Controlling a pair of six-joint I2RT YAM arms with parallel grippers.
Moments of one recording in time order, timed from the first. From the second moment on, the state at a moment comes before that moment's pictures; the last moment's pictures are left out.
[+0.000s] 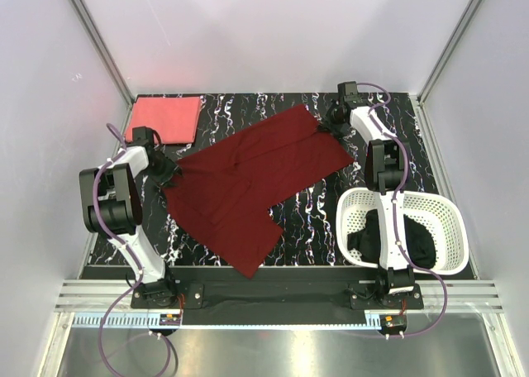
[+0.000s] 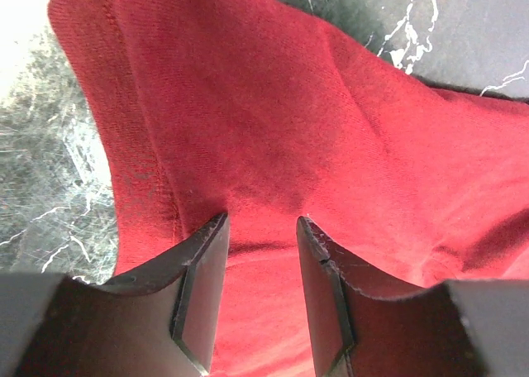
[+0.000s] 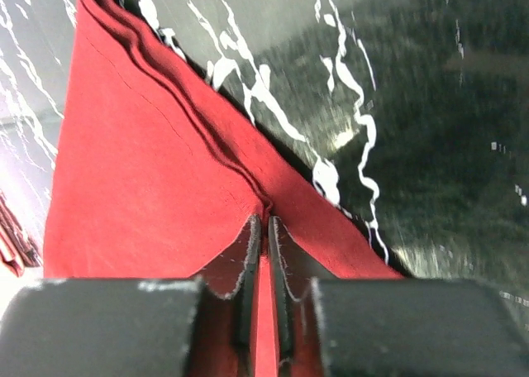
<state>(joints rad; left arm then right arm) 0.19 1.82 1.15 -0.53 0.13 -0.71 0.13 2.56 2.22 -0.56 -0.22 0.70</state>
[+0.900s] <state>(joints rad) 0.16 1.77 1.17 -0.62 0.05 -0.63 0.06 2.64 2.41 -0.64 -0.20 0.64</state>
